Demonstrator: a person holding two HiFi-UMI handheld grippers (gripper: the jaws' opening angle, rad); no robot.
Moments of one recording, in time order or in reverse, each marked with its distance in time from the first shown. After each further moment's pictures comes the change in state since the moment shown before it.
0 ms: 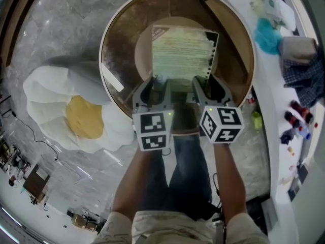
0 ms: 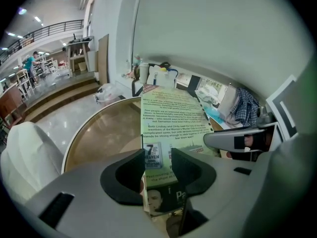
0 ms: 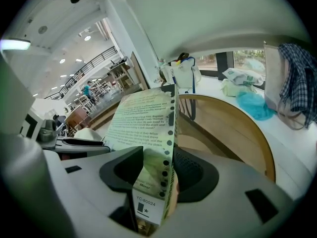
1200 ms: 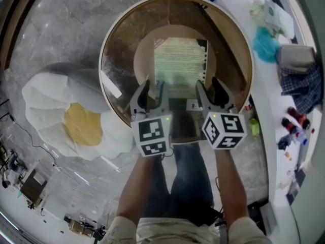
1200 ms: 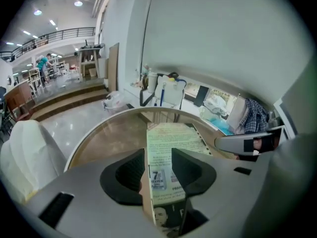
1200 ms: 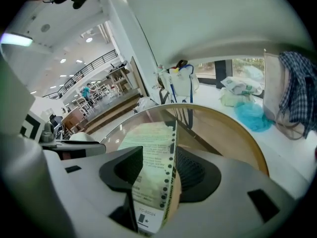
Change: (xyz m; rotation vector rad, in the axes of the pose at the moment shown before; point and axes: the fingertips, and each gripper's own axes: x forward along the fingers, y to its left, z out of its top) left arm 0.009 0.017 0.024 -0.067 -0.115 0.063; right arm 0.004 -0.014 0.025 -0.010 -0.068 -0.037
